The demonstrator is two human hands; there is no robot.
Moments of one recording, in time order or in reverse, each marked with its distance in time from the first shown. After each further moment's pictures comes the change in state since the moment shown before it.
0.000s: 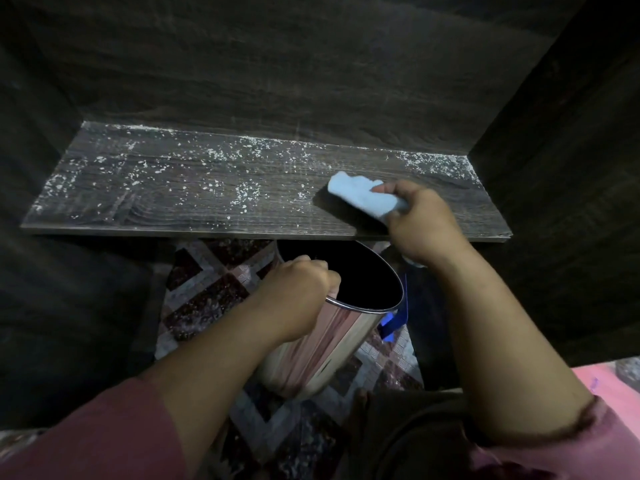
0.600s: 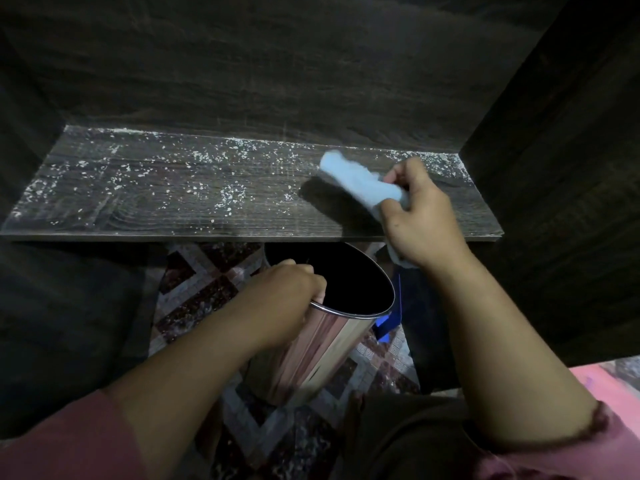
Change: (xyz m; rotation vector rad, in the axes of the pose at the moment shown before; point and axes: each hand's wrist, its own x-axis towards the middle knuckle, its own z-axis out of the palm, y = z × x) left_hand 0.001 0.002 -0.004 -0.026 -0.044 0.015; right_hand -0.009 0.002 -0.018 0.091 0.107 -0.227
